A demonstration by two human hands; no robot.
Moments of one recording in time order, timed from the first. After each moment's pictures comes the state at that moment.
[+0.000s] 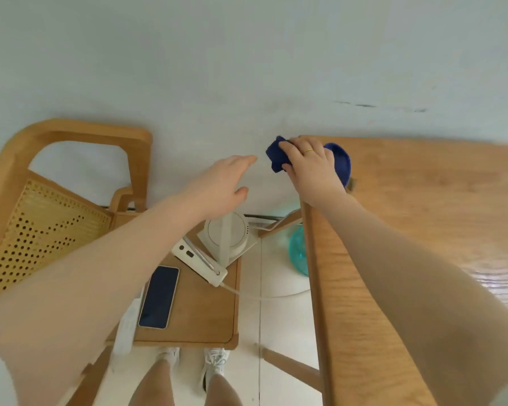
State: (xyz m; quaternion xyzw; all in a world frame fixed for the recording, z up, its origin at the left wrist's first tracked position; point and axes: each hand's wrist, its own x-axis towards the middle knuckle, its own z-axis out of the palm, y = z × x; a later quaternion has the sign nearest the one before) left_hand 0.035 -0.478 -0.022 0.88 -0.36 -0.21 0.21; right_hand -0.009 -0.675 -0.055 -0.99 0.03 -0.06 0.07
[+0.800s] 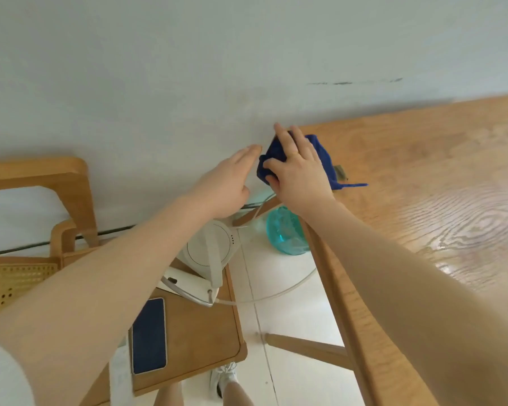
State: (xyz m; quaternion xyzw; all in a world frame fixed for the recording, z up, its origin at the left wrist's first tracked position) left_hand 0.097 -0.537 -0.079 0.81 -0.46 -0.27 0.25; right_hand 0.002 -0.672 -0.080 -0.99 0.13 -0.01 0.00
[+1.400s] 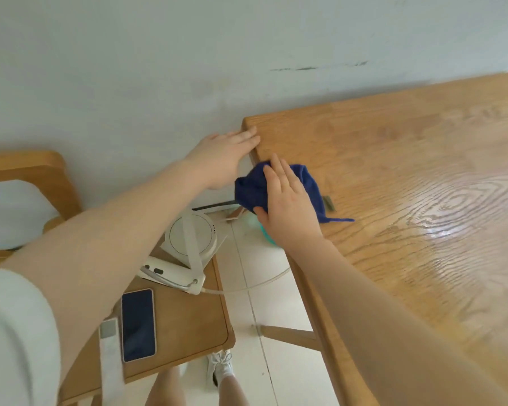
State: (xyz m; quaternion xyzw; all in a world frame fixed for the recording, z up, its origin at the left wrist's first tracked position) left_hand 0.086 -0.580 -0.064 0.81 -0.55 -0.19 0.07; right_hand -0.080 -0.645 -0.074 -0.97 0.21 -0.01 0.10
